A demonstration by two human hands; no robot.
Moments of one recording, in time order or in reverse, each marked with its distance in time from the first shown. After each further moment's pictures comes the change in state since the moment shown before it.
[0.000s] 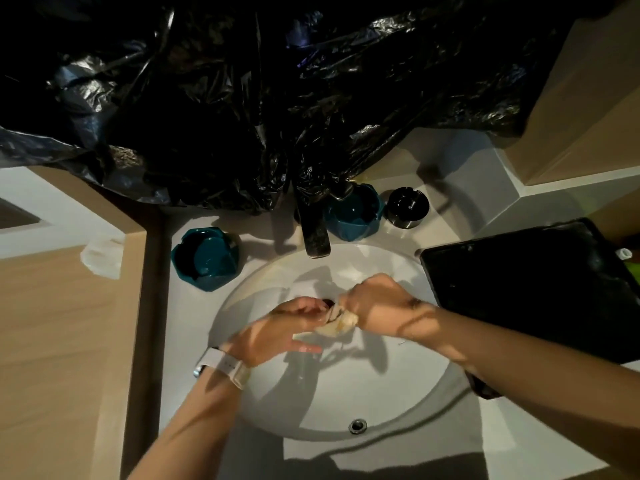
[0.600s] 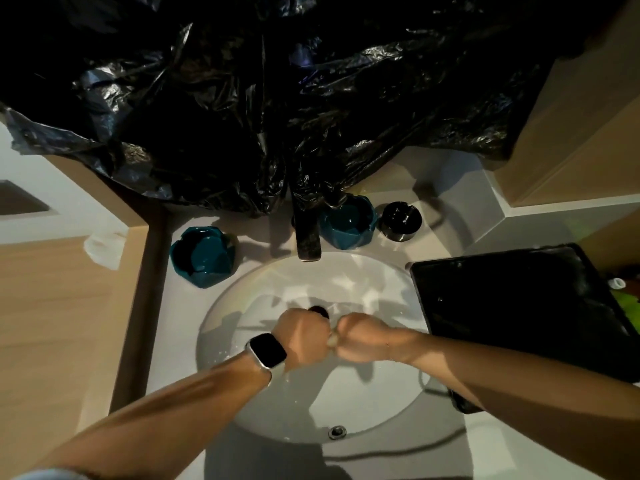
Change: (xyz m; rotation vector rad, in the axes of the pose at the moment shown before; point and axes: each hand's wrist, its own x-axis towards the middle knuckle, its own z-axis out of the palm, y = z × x) left_hand 0.025 0.000 0.064 1.944 0.225 0.071; right_hand -0.003 -0.005 0.029 0.467 -0.312 0.145
